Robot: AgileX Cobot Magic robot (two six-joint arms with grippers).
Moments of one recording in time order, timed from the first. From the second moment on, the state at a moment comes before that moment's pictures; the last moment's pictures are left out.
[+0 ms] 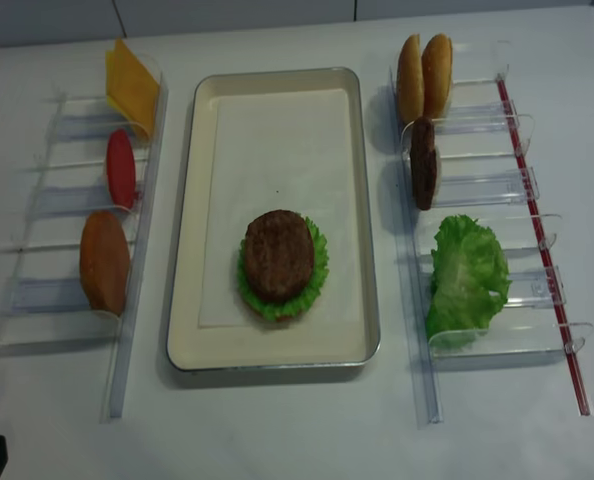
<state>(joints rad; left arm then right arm) -0.19 -0.02 -0.49 0.07 1.18 -0.05 0.23 -0.02 -0.51 0.06 1.15 -0.03</state>
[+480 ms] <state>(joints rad) -0.19 -0.02 -0.49 0.07 1.18 -0.05 -0.09 -0.02 -0.49 0.11 1.11 -0.11</state>
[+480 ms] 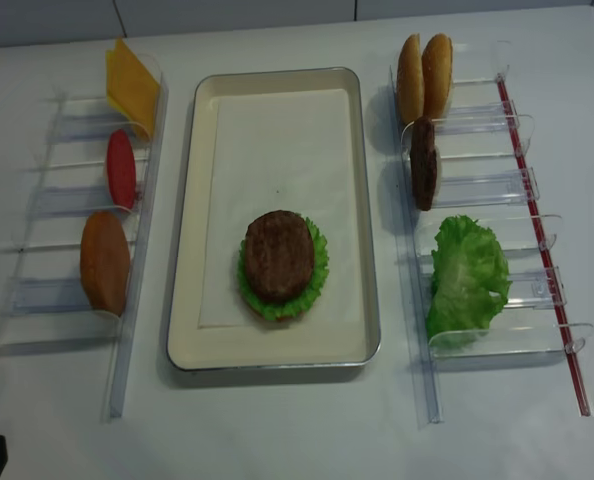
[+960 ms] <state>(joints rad) -0.19 -0.02 -0.49 0.07 1.18 -0.05 -0.11 -0.02 -0.47 0.17 1.14 -0.15</state>
